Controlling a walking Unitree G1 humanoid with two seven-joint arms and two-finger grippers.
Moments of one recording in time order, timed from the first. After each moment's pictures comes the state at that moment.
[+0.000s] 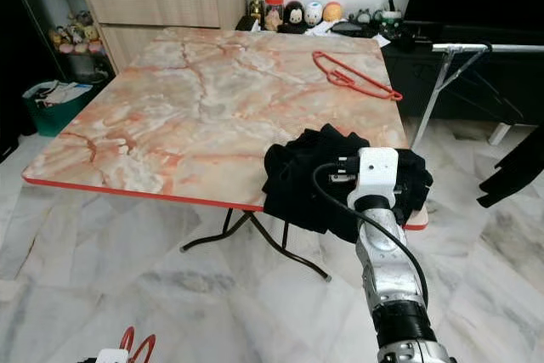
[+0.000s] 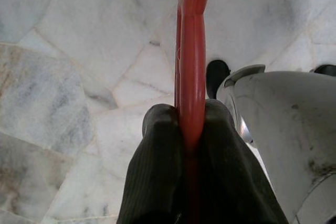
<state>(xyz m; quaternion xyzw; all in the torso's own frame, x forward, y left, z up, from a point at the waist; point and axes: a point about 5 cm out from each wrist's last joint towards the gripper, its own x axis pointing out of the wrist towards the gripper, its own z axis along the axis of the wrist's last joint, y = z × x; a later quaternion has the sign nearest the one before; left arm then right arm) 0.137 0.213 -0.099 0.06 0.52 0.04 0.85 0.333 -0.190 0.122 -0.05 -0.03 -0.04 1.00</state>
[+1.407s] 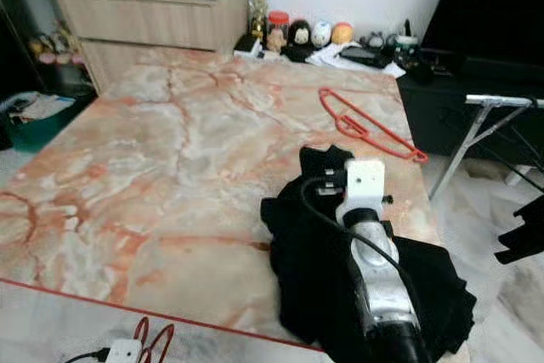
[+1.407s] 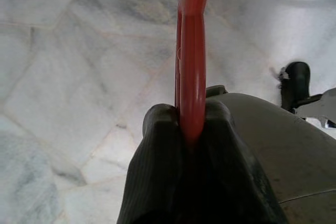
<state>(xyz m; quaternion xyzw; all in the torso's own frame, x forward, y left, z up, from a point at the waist) 0.145 0.203 -0.098 0.05 0.52 0.02 0.85 0.305 -0.178 0.103 -0.05 0.00 0.00 1.00</state>
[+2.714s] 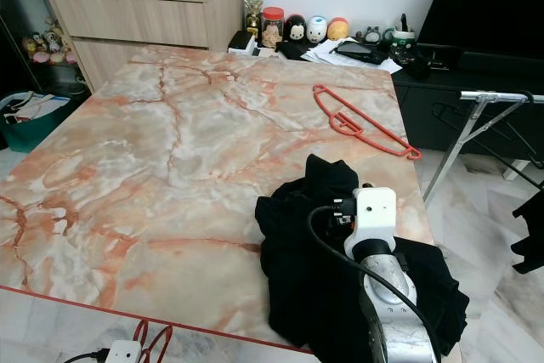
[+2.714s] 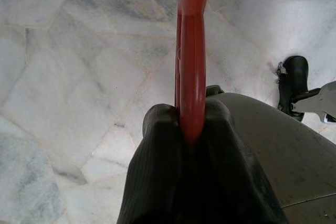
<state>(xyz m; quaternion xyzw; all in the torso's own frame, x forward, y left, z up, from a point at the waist) 0.146 0.203 -0.098 0.05 0.52 0.01 0.85 0.269 -0.177 0.104 -0.04 0.04 0.01 1.00</state>
